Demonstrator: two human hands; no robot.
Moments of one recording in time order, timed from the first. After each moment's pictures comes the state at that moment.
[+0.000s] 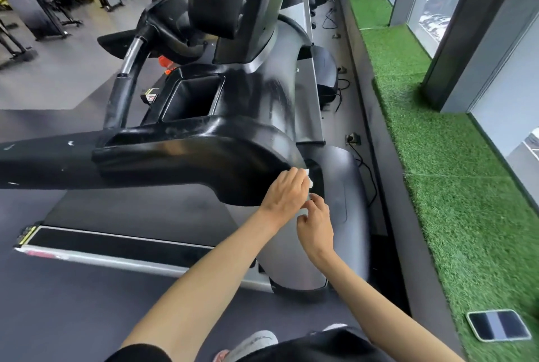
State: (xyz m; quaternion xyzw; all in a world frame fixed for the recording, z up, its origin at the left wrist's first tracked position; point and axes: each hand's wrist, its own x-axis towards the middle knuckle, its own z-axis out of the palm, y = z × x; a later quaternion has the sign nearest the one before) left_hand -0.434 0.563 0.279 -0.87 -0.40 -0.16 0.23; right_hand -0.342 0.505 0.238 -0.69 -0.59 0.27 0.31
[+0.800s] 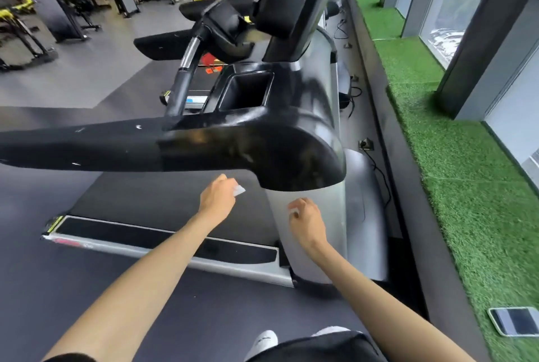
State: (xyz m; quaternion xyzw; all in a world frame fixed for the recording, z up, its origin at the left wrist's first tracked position) left_hand -0.652 0.506 0.300 -0.69 -0.71 -0.11 -0.07; right_hand -0.446 0.461 0.265 -0.66 -0.62 0.31 0.29
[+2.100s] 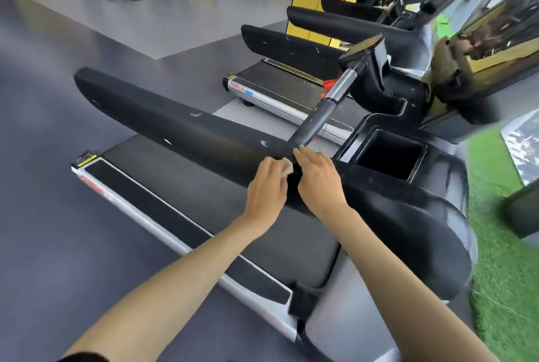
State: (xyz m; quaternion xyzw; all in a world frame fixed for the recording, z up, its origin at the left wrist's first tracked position) left_hand -0.792 0.551 0.337 -0.57 -0.67 -0.48 -0.01; right_hand -0.689 0.595 0.388 -0.40 -0.88 -0.06 0.26
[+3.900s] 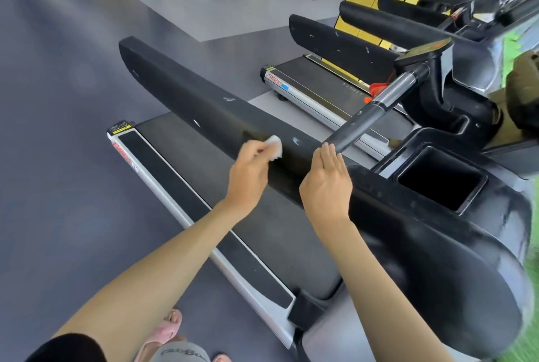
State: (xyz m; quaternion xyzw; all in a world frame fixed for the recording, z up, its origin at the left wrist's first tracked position) left_hand -0.867 0.557 0.304 -0.51 -0.68 -0.52 0.05; right_hand -0.734 0.602 0.362 -0.43 -0.85 -0.07 0.30
